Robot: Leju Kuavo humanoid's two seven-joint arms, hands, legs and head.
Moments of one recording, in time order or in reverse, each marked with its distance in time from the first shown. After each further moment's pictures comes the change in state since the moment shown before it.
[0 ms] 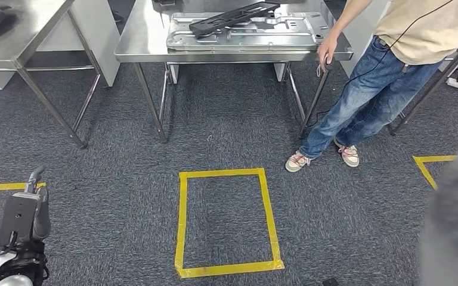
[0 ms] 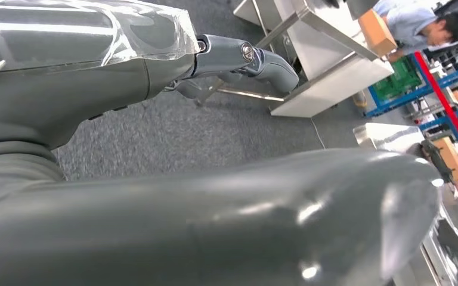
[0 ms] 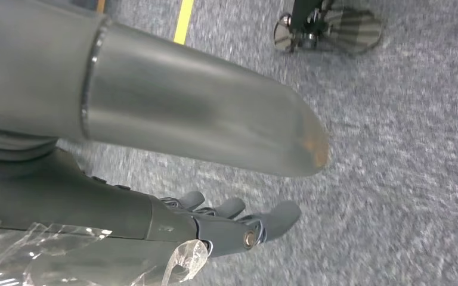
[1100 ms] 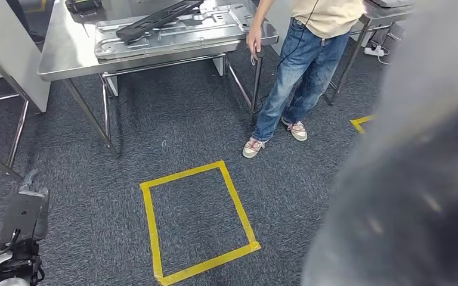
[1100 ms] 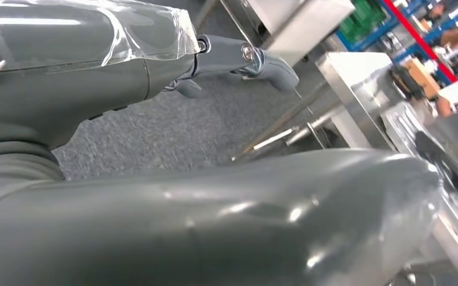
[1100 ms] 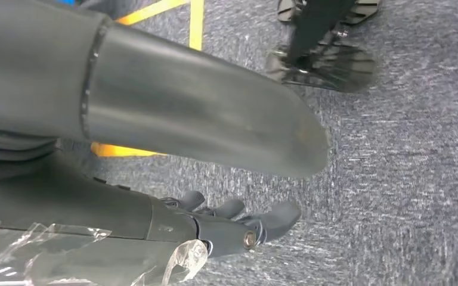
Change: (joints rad) left arm 0.015 0.030 0.000 -0.024 -0.108 0.021 0.124; right arm 0.021 0.053 -0.003 0.011 -0.016 0.028 -0.019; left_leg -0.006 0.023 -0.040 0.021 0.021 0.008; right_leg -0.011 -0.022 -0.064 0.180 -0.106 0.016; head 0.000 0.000
